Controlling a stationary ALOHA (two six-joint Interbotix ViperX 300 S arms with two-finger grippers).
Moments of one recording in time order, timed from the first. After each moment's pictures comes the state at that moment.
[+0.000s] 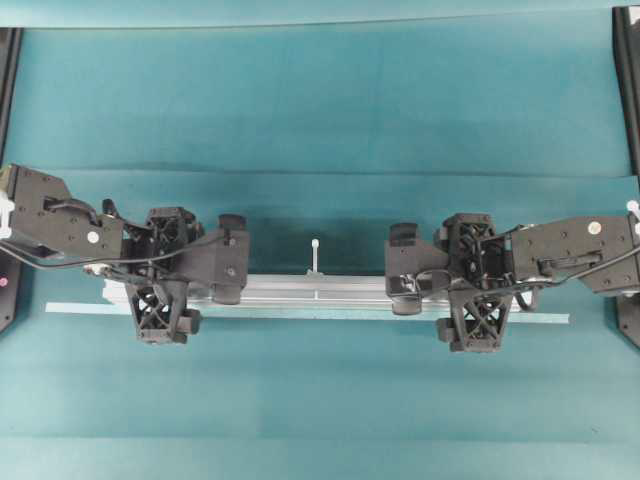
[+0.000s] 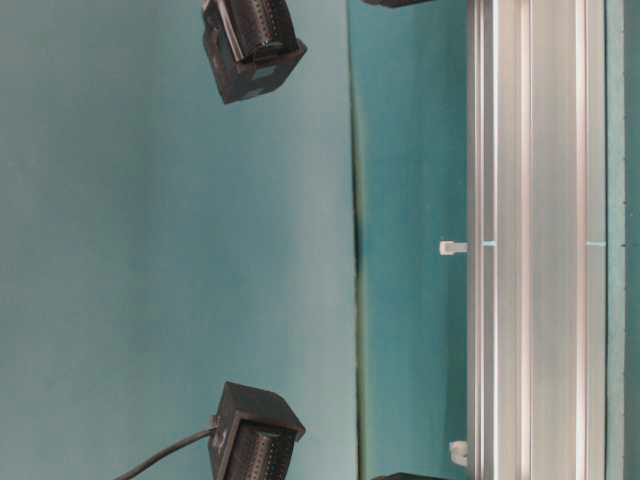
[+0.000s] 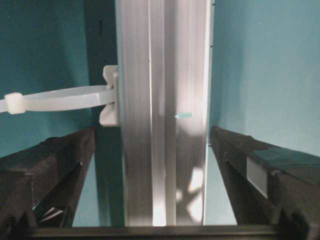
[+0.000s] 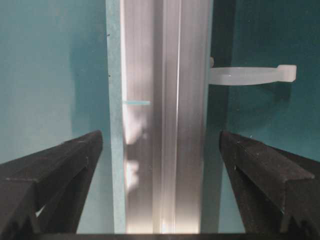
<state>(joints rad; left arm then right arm) 0.00 -0.01 0.80 0.02 0.42 0.01 0.03 0.00 0.78 -0.01 0.53 0.04</state>
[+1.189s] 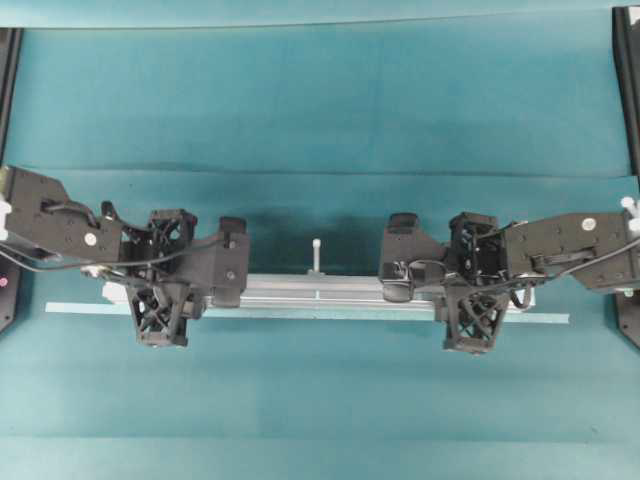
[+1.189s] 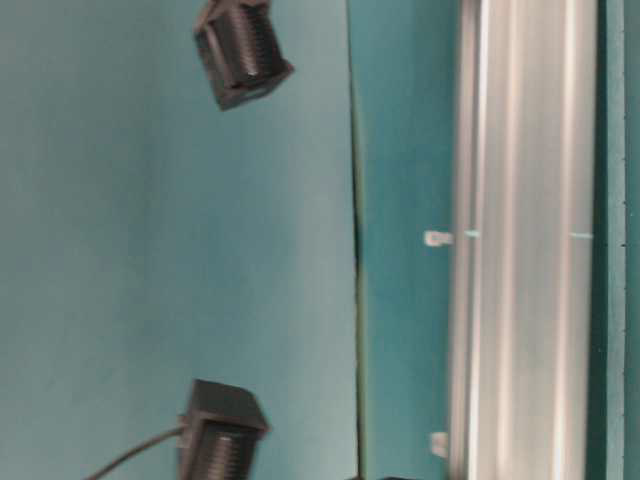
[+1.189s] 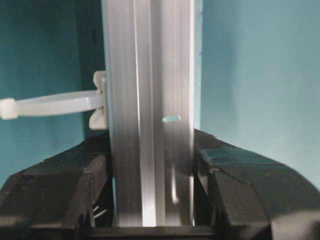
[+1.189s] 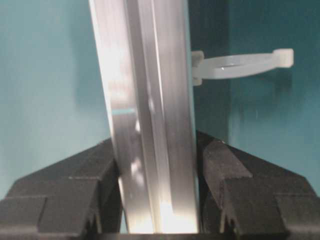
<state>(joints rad) -0.01 -0.05 0.77 0.02 0.47 0.01 0.03 -0.03 0.73 0.02 0.66 0.13</state>
